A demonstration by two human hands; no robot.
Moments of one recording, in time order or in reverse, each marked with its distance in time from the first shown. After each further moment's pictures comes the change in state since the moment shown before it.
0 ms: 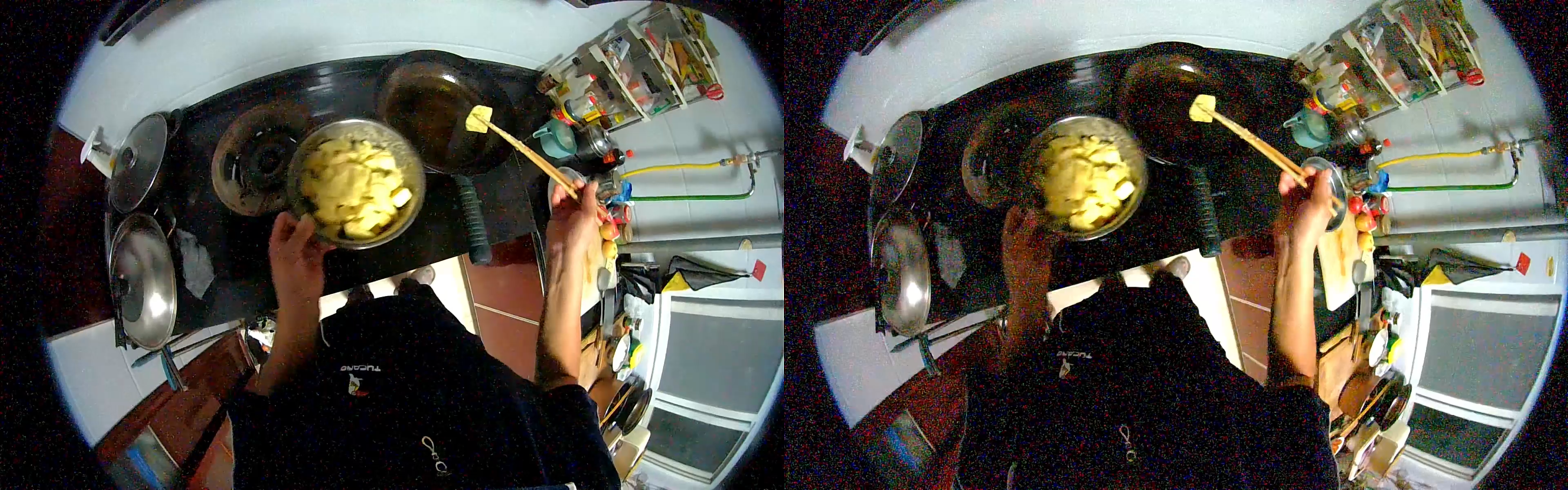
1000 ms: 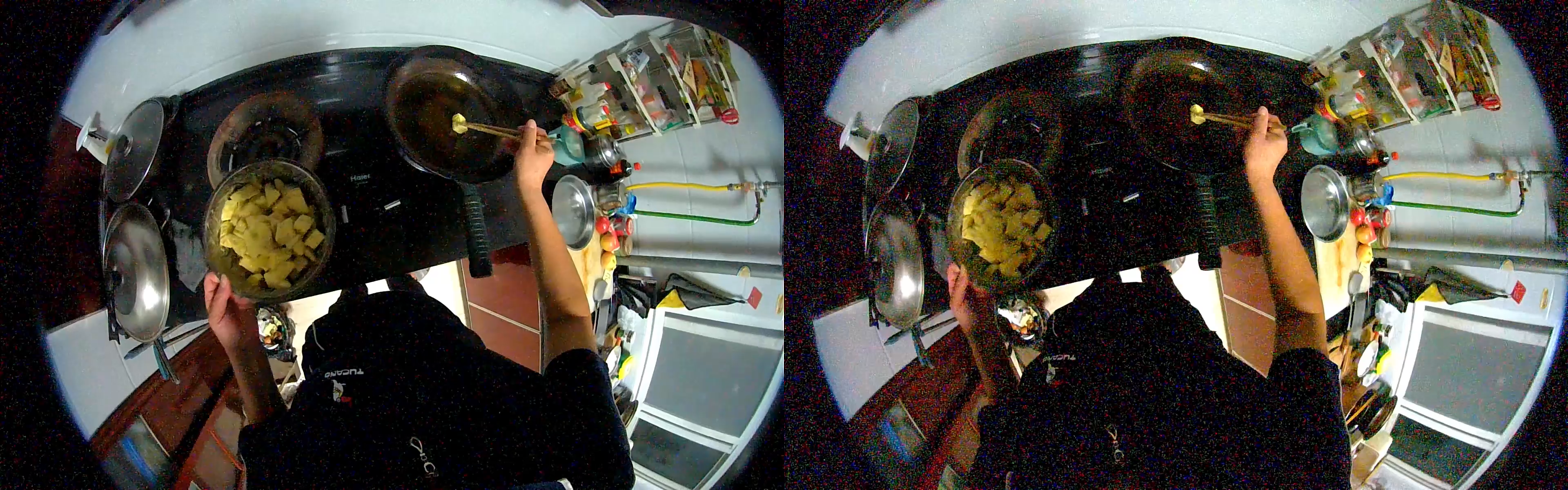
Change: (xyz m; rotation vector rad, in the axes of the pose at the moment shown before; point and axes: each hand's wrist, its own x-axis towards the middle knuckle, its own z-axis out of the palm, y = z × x) left_hand -0.028 0.056 -0.105 0.101 0.222 0.197; right_hand 0.112 0.125 0.036 -0.774 -0.209 -0.349
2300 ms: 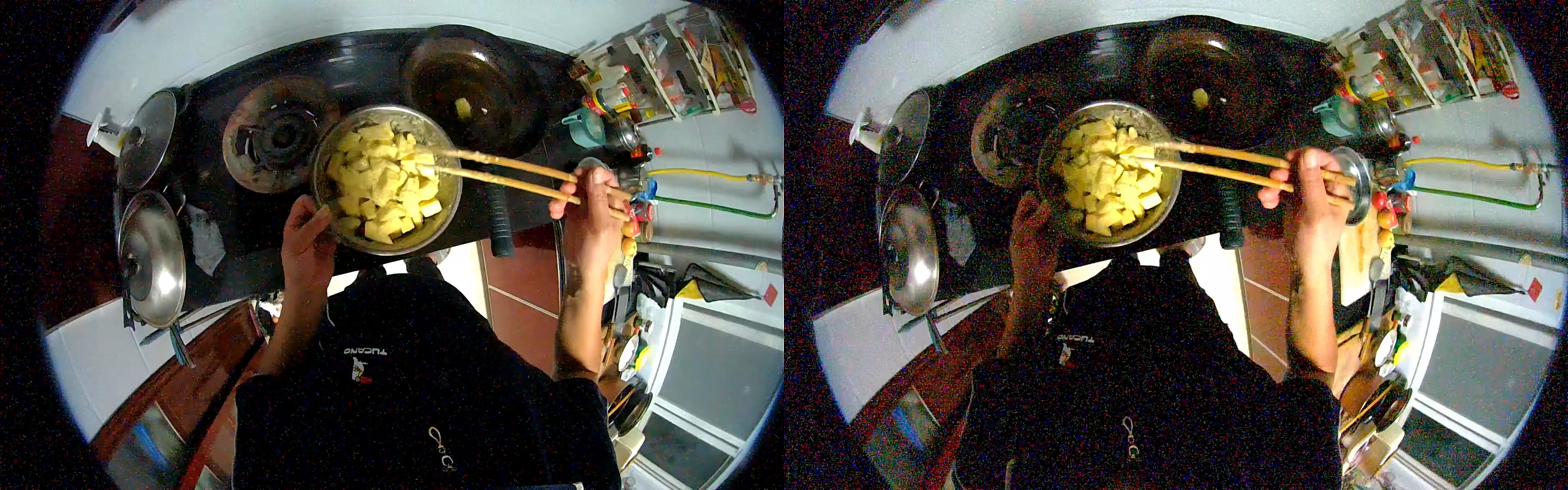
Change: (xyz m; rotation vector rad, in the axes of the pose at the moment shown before) left_hand 0.001 -0.043 0.105 -0.081 -0.268 -0.314; right_hand -0.107 -0.182 -0.077 0.465 -0.187 0.276
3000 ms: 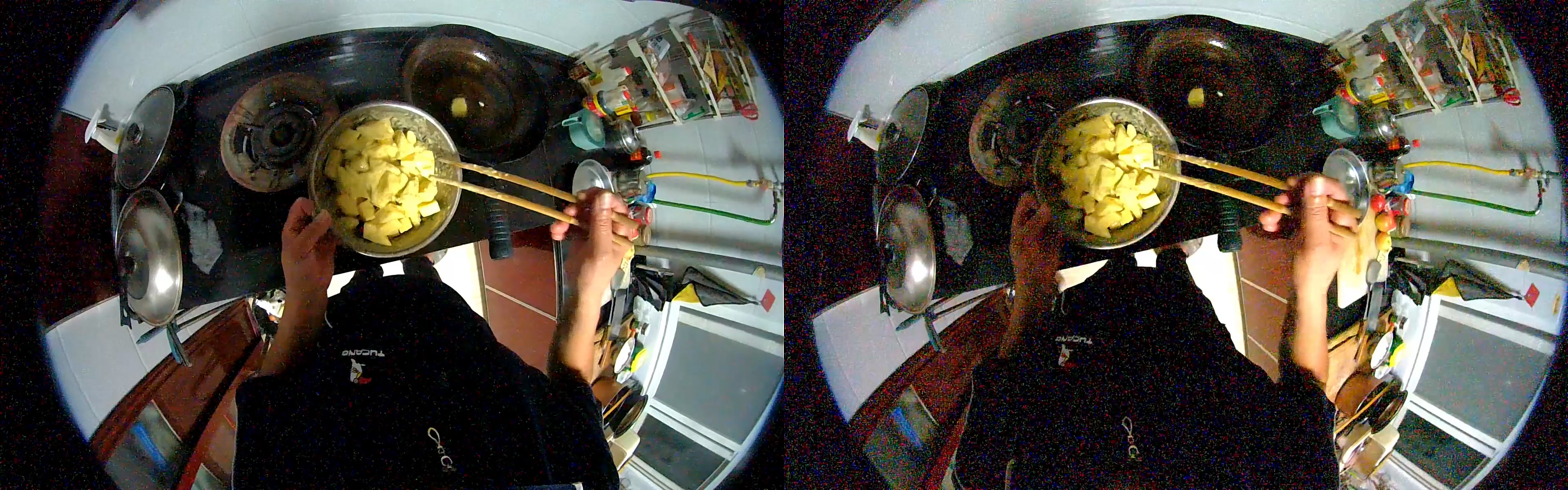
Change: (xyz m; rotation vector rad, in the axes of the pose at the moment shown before) left_hand -0.003 -0.001 0.008 0.127 -0.002 0.097; right_hand -0.015 -0.008 -0.002 -0.070 0.092 -0.033
